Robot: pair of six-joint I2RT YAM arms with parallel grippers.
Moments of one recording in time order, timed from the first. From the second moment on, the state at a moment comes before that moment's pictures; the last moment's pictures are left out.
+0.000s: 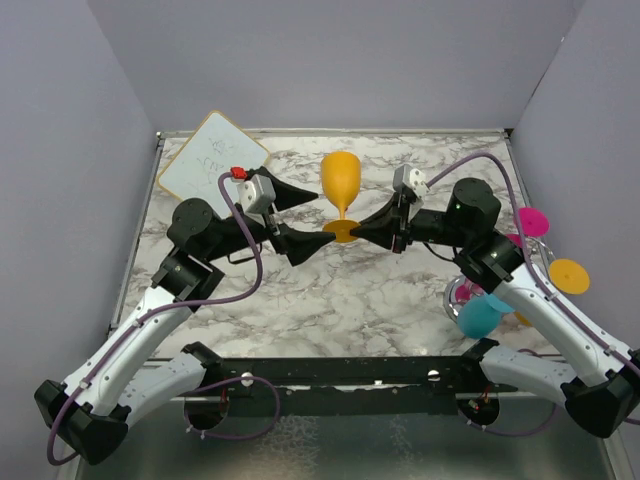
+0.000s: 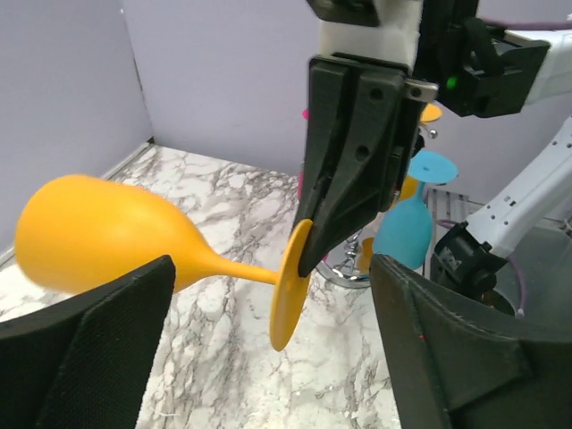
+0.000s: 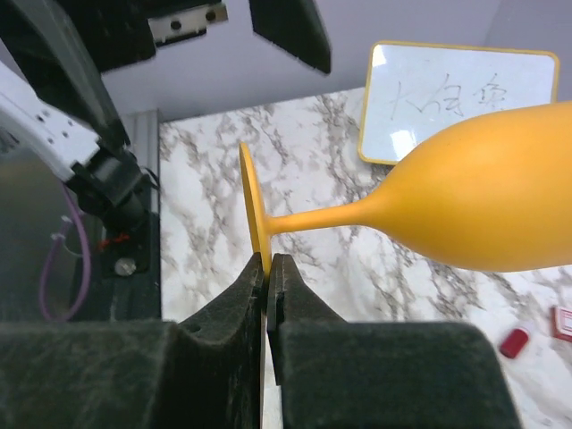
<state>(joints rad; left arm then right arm) -0.59 0.89 0.92 0.18 0.66 -0.18 0.61 1.04 1.01 -0.02 -0.74 0.03</state>
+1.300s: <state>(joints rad) -0.53 1.18 1.38 -0.51 0.60 -0.46 0.79 0.49 0.56 -0.38 -0.54 -1.46</state>
